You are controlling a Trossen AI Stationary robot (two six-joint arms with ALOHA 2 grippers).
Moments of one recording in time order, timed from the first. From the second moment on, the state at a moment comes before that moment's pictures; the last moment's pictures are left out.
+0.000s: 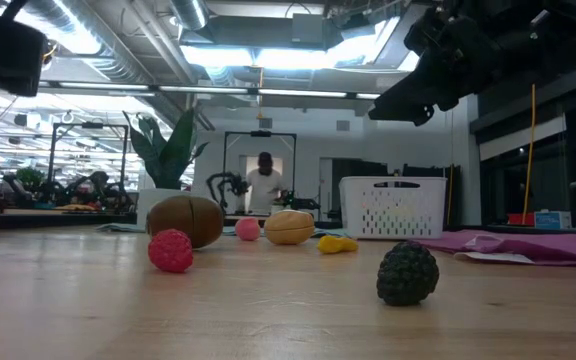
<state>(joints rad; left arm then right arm) -0.82 1.81 1.06 -0.76 -0.32 -1.56 -0.08 1.14 0.50 0.26 -0.05 0.02</state>
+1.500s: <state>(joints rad) -0.81 1.81 0.98 -0.70 -0.37 -1.70 -0.08 1.14 0.50 0.26 -0.05 0.03</state>
